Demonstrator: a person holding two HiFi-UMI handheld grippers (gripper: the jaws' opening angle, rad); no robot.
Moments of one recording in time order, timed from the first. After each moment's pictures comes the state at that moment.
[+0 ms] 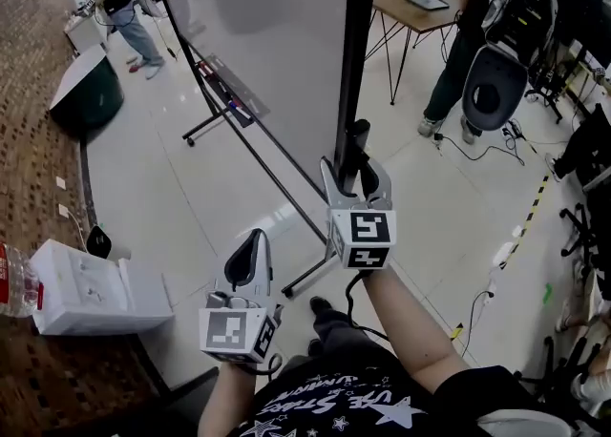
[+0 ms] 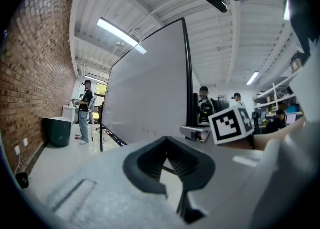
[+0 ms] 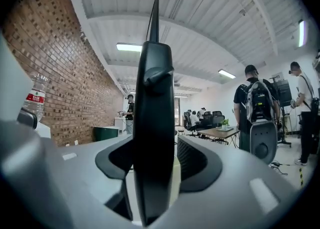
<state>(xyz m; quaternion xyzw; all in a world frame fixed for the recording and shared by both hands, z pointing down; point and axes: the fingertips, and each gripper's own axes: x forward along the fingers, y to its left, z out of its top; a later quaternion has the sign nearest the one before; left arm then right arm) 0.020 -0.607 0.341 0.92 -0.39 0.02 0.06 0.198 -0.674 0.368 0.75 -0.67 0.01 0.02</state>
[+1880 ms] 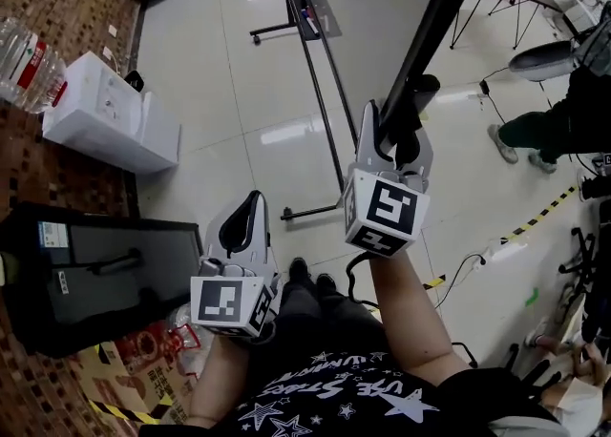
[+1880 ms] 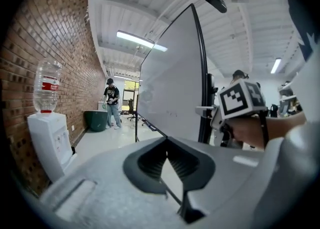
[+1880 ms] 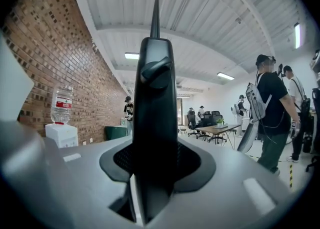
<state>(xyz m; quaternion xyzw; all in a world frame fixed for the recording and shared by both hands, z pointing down) -0.058 -0.323 0.382 0.84 -0.53 0.06 0.10 0.139 -0.416 0.353 0.74 -0.68 0.02 0.01</state>
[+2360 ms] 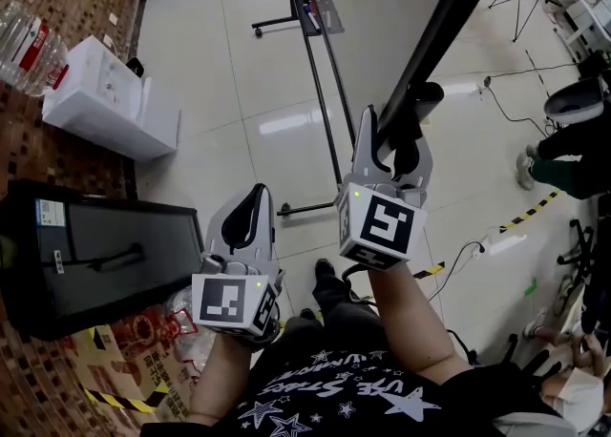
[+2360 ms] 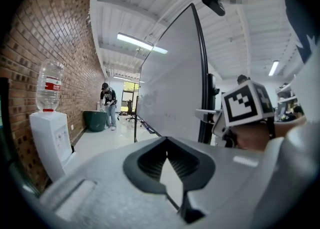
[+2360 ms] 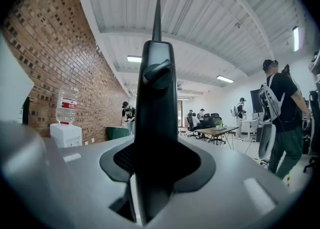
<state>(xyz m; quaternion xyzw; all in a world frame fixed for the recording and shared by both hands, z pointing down) -0.059 -0.283 0.376 0.84 -0.53 0.05 0.10 0.119 -0.359 0.347 0.73 -0.68 -0.01 0.01</state>
